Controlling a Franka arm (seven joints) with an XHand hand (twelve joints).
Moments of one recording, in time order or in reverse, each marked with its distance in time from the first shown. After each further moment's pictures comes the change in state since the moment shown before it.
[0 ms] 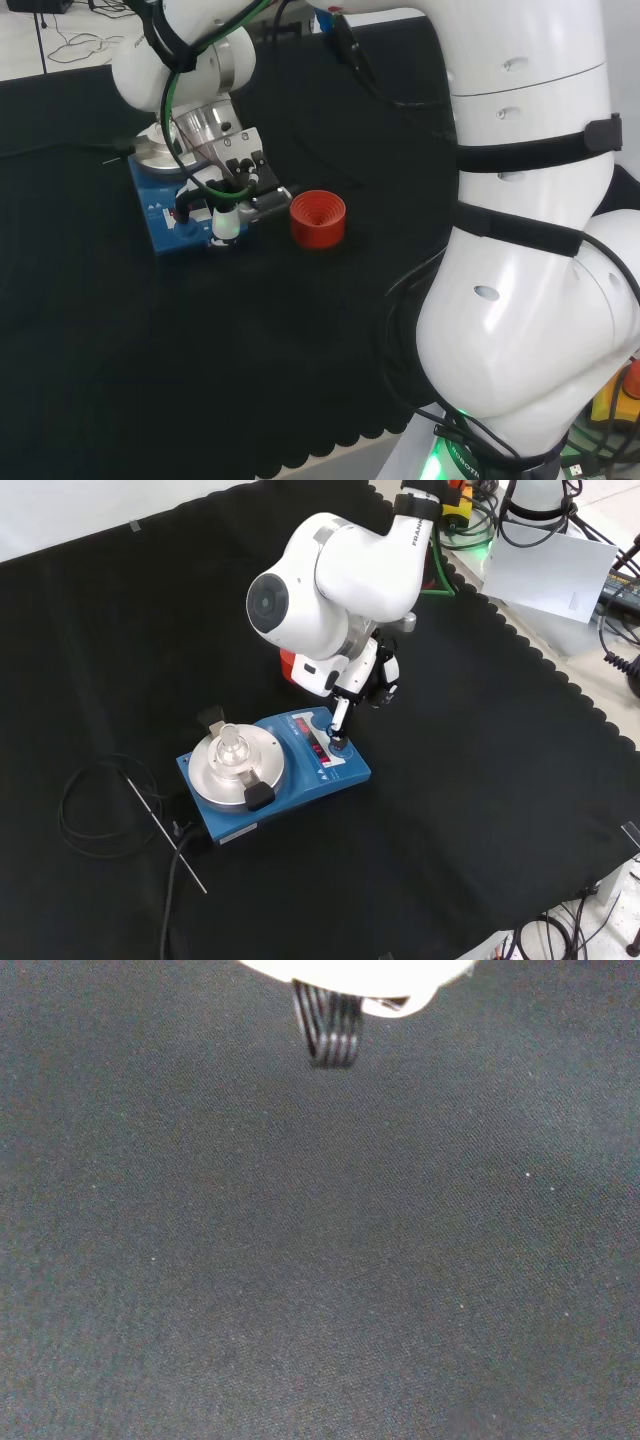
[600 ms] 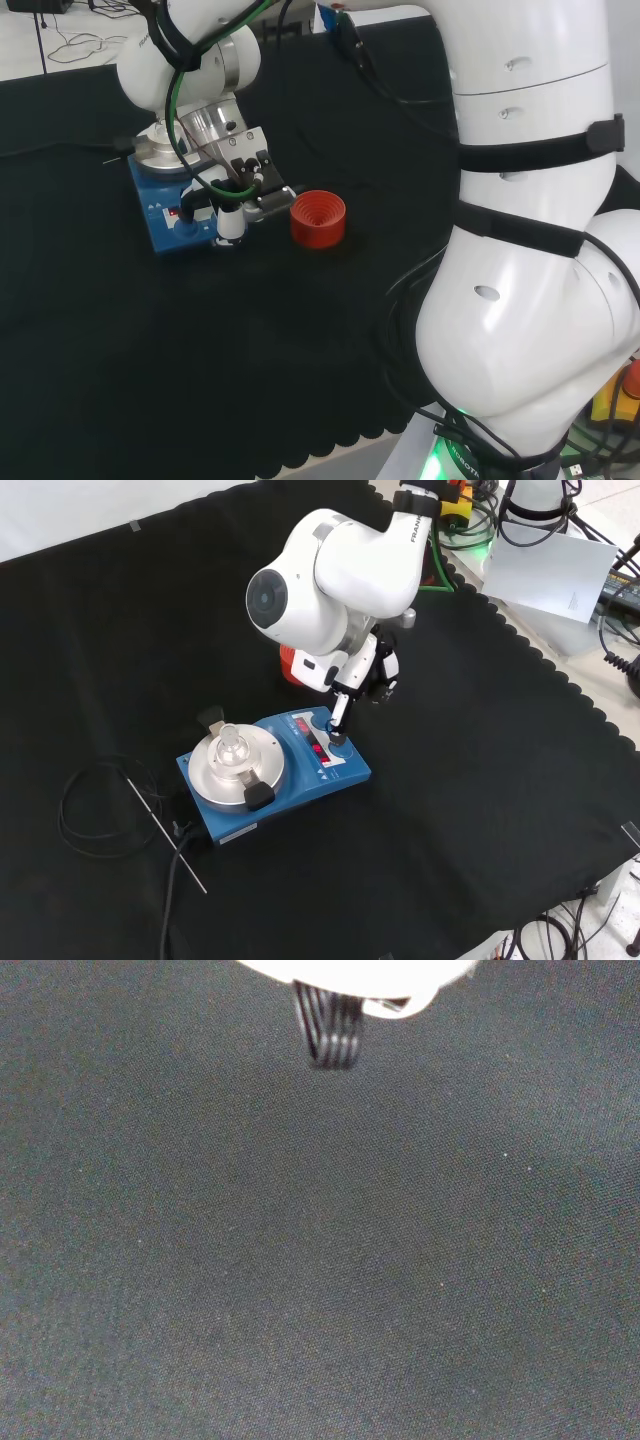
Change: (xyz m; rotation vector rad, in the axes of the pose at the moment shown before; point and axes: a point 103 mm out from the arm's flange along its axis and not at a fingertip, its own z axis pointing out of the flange) arm -0.003 -0.006 0.001 0.001 0.000 0.005
